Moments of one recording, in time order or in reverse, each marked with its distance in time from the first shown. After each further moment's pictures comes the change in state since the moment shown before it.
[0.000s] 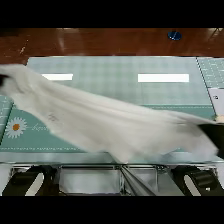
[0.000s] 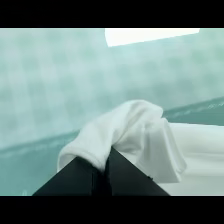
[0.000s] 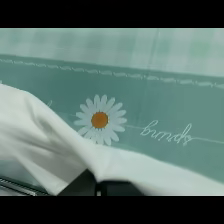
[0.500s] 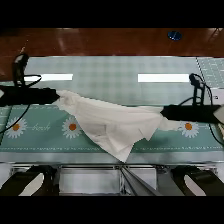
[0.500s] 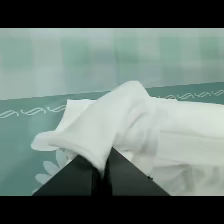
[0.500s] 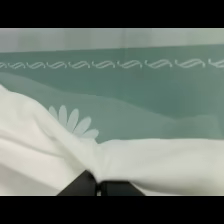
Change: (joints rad) left arm -0.019 -0.346 -0.377 -0.105 0.352 -0.016; right arm 0.000 -0.465 -0.269 0.053 -0.486 -0.081
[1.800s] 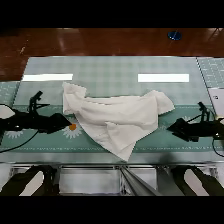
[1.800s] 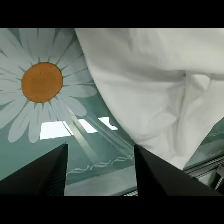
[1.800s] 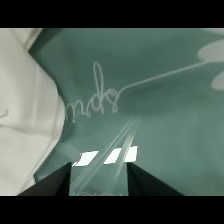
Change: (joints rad) left arm 0.142 0.049 -0.343 -0.242 -0.207 0.035; right arm -0.499 -0.085 -0.288 0.184 0.174 -0.190
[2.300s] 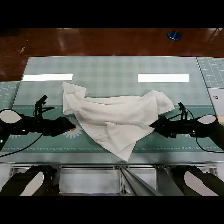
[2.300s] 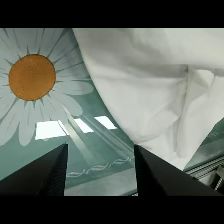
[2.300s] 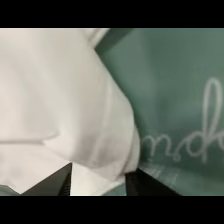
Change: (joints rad) left arm -0.040 0.010 -0.056 -0.035 0.059 0.003; right arm 0.211 -0.208 -0.056 0.322 -0.252 -0.104
